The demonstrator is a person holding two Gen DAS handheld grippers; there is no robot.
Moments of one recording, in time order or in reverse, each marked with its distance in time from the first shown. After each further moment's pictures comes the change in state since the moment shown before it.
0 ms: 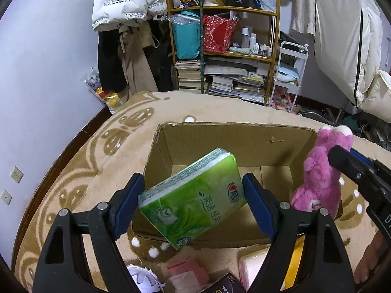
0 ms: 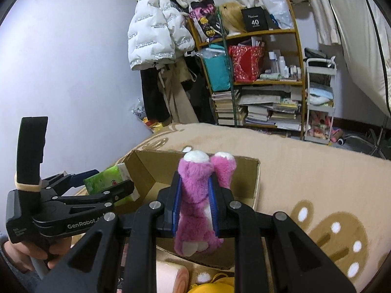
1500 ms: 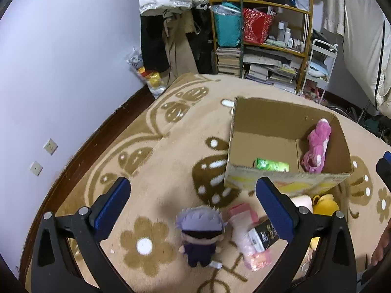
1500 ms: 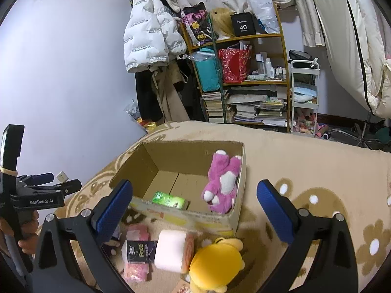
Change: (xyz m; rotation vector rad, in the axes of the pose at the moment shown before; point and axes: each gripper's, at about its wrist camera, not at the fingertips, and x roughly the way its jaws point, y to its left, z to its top) left arm -0.094 0.076 -0.036 -0.088 0.108 0.170; right arm -0.075 0.021 -0.024 0.008 -0.009 -0.072
